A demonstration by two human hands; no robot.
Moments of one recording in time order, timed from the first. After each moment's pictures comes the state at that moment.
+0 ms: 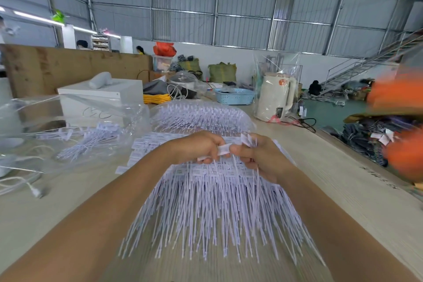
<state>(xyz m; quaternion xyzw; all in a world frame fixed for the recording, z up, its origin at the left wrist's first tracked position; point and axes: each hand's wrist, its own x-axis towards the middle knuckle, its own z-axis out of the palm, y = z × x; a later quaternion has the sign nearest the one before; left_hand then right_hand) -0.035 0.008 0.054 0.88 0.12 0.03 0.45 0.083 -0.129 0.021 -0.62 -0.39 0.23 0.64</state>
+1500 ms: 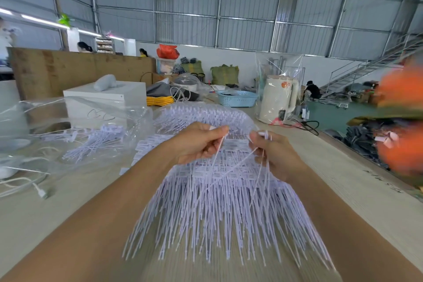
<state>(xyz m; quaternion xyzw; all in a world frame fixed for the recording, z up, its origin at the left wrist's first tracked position) -0.039 0.011 0.057 0.74 0.10 0.15 0.65 0.089 -0.137 0.032 -0.63 -0.31 0.19 0.69</state>
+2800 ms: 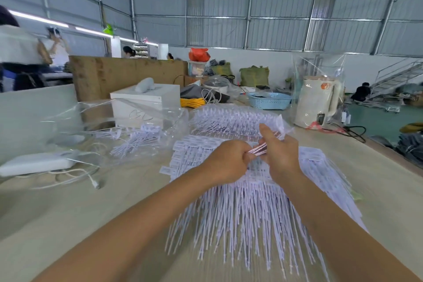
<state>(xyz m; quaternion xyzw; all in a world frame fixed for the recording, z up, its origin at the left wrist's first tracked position) -0.070 -0.009 0.045 0.93 0.14 0.18 0.27 0.045 -0.067 0.031 -0.58 -0.18 0.09 0.79</state>
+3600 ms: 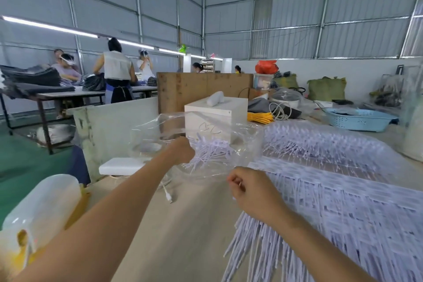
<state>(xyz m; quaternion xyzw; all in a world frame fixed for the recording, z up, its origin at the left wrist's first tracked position) -0.195 0.230 0.032 0.86 0.50 -0.01 -0.05 -0.057 0.061 -0.013 -0.64 -0.67 -0.01 0.37</state>
